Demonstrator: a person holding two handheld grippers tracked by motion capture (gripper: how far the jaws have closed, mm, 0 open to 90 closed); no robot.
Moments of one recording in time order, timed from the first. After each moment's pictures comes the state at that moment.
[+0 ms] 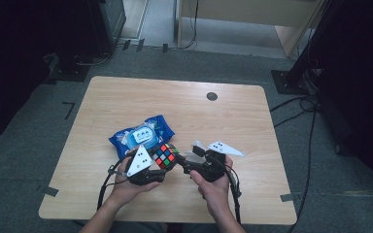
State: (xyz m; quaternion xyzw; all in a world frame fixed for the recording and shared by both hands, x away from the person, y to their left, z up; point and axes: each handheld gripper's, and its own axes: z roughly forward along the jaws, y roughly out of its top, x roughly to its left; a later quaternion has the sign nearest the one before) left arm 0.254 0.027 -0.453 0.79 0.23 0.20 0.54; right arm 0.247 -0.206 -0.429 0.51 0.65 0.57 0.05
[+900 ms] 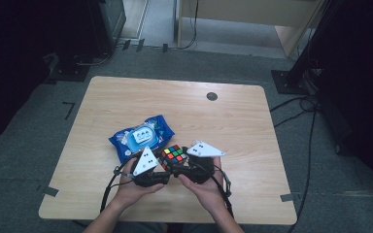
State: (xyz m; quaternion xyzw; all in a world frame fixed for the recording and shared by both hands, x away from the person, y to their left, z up) left arm 0.256 0.020 -0.457 0.79 0.26 0.16 0.53; right arm 0.245 -0.178 -0.421 0.42 0.74 0.50 0.14
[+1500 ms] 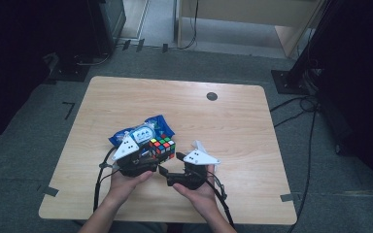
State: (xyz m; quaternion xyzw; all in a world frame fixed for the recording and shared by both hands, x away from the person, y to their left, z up) left arm 0.272 0.048 -0.446 0.73 0.34 0.11 0.58; right arm 0.242 -0.162 -0.461 0.41 0.73 0.54 0.11
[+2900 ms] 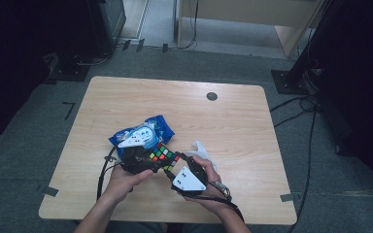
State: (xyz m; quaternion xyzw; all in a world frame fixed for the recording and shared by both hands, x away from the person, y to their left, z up) left arm 0.287 0.046 -0.440 0.78 0.36 -0.01 0.52; right arm 0.223 -0.162 -0.472 0.17 0.80 0.44 0.37
